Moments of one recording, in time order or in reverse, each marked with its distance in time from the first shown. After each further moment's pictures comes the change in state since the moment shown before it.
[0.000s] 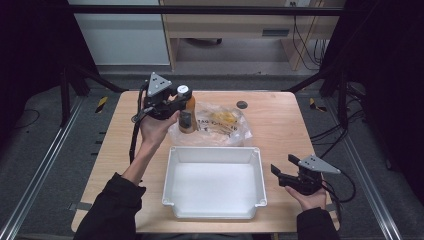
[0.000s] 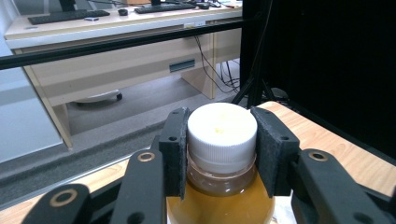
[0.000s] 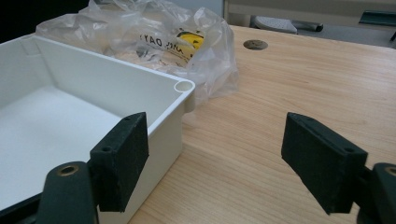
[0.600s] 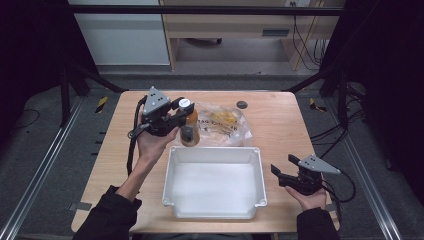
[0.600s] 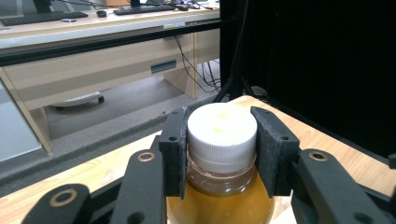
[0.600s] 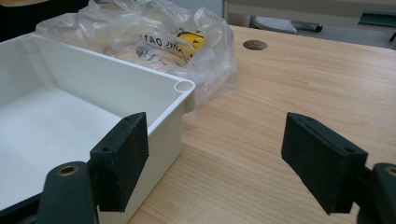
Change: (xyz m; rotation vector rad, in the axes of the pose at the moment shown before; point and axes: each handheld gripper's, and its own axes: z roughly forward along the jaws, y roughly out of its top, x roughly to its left) left arm -0.022 -0.017 -0.030 -0.007 -0.073 0.017; right arm 0.001 0.000 0.000 0.000 -0.004 -0.004
